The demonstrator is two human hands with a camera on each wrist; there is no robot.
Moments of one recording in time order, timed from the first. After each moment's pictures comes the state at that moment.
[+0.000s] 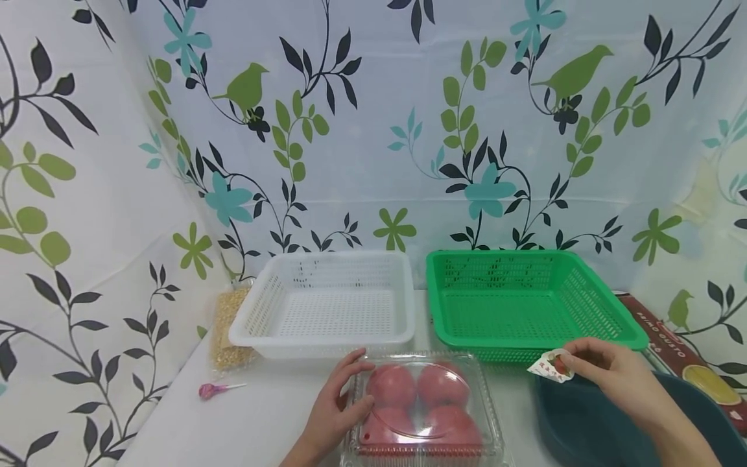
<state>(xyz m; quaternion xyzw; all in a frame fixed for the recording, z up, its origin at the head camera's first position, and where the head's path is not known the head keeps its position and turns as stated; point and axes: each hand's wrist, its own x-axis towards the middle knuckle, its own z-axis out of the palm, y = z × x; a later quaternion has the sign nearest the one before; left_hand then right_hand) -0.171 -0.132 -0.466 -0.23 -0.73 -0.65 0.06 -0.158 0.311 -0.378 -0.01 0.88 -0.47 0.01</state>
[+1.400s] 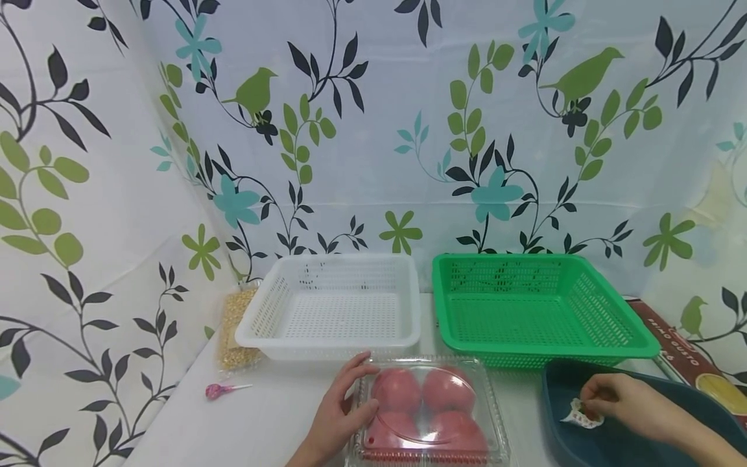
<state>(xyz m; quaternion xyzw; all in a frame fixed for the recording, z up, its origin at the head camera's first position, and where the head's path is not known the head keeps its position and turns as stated) -0.172 -0.133 -0.472 -0.23 -0.73 -0.64 0.06 -0.181 0.356 -0.418 -0.13 0.91 -0.36 0.18</state>
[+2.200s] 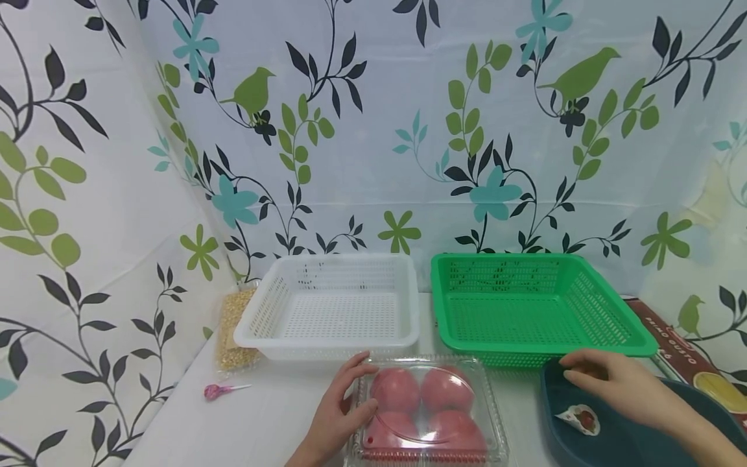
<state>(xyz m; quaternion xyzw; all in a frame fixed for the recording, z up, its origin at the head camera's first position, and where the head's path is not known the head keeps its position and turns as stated) -0.171 -0.133 -0.469 -0.22 -0.73 -0.64 0.06 -0.173 0.327 -0.380 -0.13 0.92 -0.37 0.09</state>
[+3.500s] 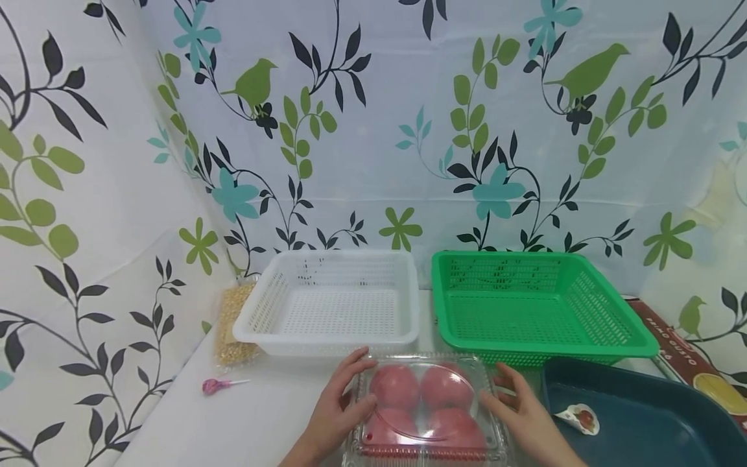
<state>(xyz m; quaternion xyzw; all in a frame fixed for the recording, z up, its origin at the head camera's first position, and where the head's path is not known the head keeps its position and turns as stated) -0.173 -0.135 -0.472 -0.21 -0.74 -0.64 0.05 -0.153 0.190 -0.438 0.03 0.83 -0.56 0.09</state>
